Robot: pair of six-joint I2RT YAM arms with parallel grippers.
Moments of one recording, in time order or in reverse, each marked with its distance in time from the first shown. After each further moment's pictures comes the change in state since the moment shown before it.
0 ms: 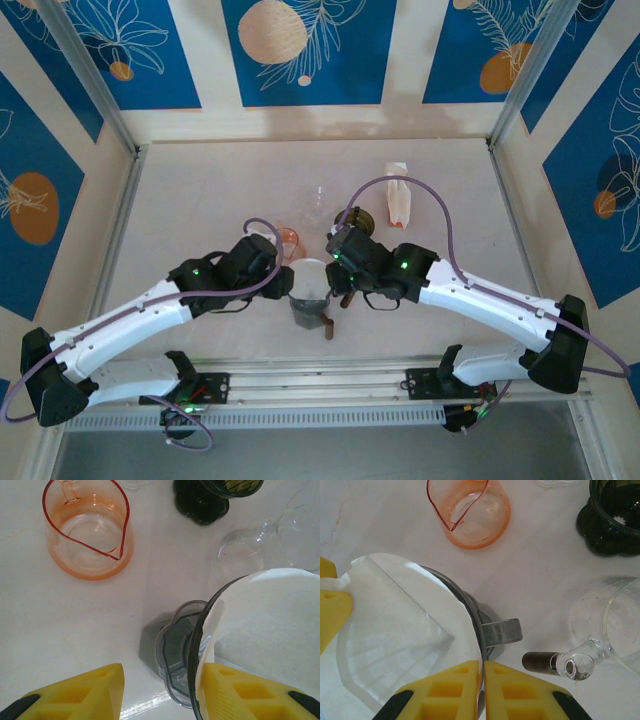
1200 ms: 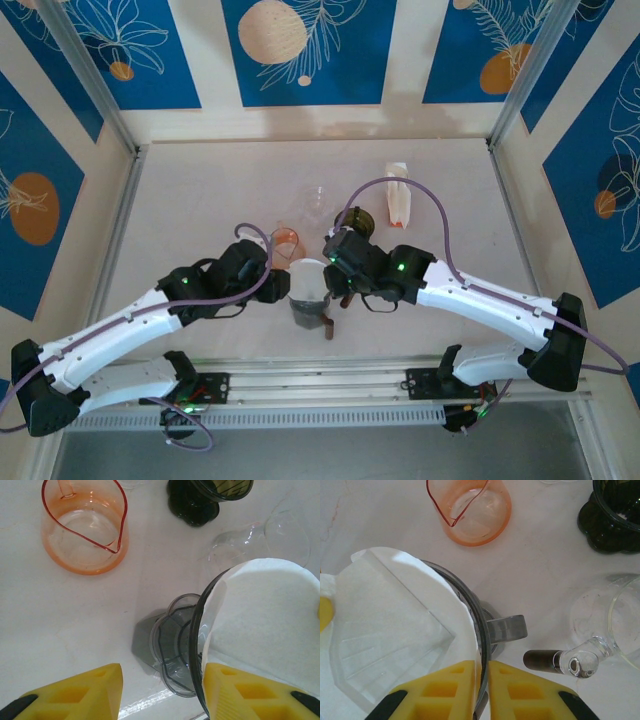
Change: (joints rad) left arm 0.005 -0.084 -0.059 0.028 0.025 -0.031; right arm 0.021 0.010 0.000 -0.003 0.018 0.016
